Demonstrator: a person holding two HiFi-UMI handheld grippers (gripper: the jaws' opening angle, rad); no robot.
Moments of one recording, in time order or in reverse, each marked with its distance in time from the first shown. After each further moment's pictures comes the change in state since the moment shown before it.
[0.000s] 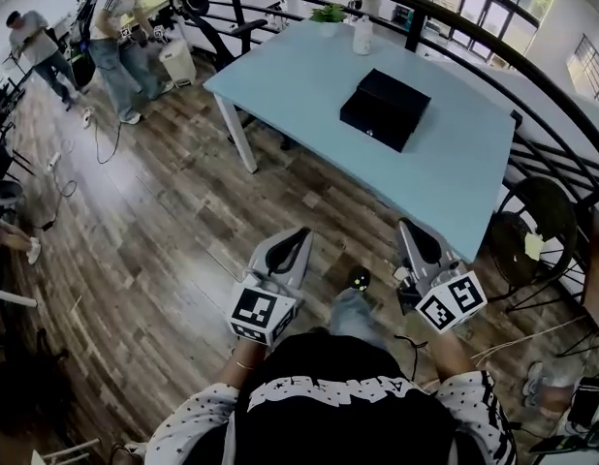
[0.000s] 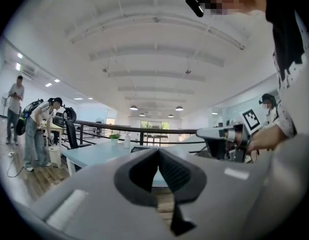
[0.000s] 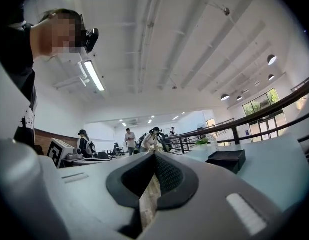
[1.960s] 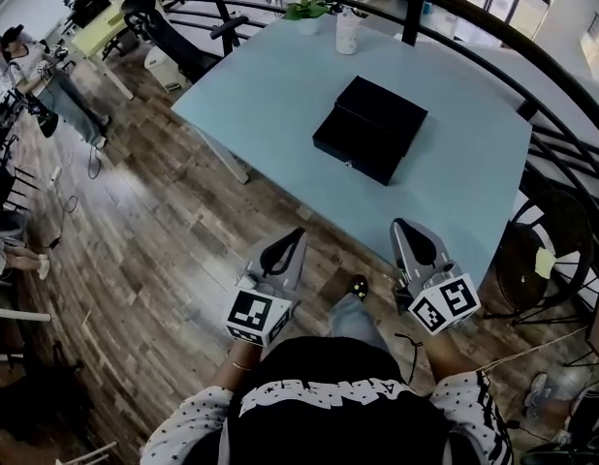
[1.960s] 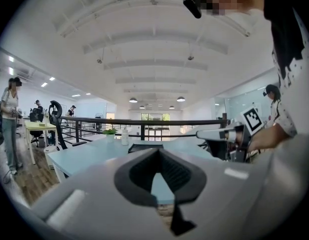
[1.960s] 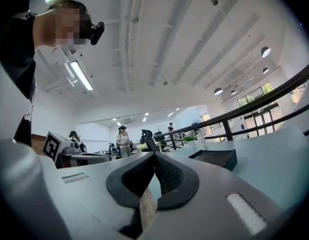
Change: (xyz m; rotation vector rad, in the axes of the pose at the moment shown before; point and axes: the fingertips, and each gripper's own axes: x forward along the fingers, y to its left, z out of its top) left arm 0.231 0.036 -0.015 0.038 0.105 0.024; right arm 0.095 -0.220 -0.019 0.051 0.035 -0.034
